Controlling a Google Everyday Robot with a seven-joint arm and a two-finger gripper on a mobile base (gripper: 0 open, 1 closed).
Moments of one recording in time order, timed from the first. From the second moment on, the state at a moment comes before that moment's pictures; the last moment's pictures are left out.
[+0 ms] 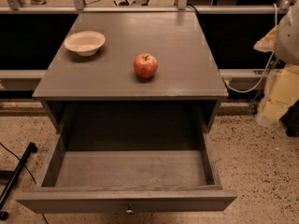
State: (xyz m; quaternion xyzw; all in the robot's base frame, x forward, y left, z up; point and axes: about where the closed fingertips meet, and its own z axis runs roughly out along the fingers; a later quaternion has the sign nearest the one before) arm 0.438 -0.217 0.976 -0.60 0.78 -0.03 0.16
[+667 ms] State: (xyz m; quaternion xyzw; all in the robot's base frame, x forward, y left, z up) arm 0.464 -0.196 0.969 -0.62 0.76 0.01 0.20
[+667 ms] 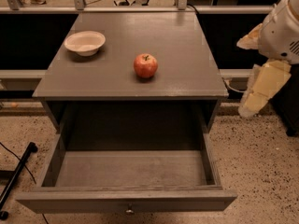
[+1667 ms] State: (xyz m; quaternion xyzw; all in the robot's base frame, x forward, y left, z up) arm 0.643 -0.044 0.940 -0.55 0.72 0.13 0.39
